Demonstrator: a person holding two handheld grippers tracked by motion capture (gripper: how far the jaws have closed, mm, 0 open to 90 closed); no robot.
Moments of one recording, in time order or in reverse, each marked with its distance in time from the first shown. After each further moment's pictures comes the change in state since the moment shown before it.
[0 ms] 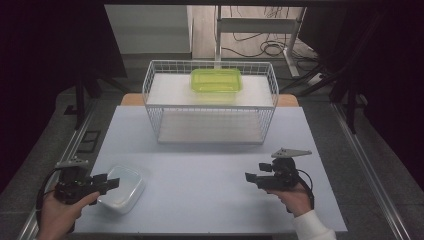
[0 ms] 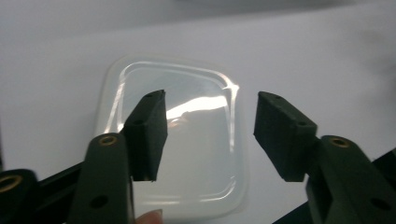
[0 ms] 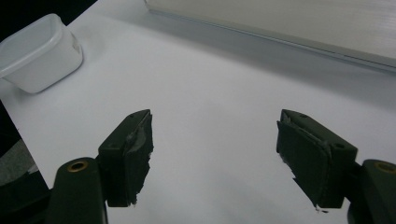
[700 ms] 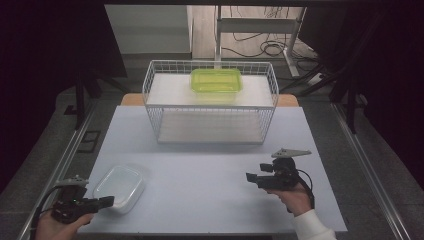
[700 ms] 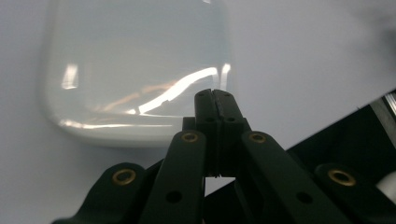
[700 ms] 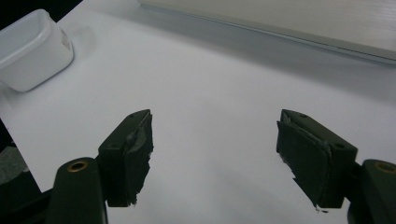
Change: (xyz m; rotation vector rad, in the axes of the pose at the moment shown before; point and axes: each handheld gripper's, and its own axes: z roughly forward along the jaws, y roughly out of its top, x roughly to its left) left arm -0.016 -0.036 0.006 0.121 -0.102 0.027; right arm -0.004 -0.002 0.003 0.013 -0.018 0.007
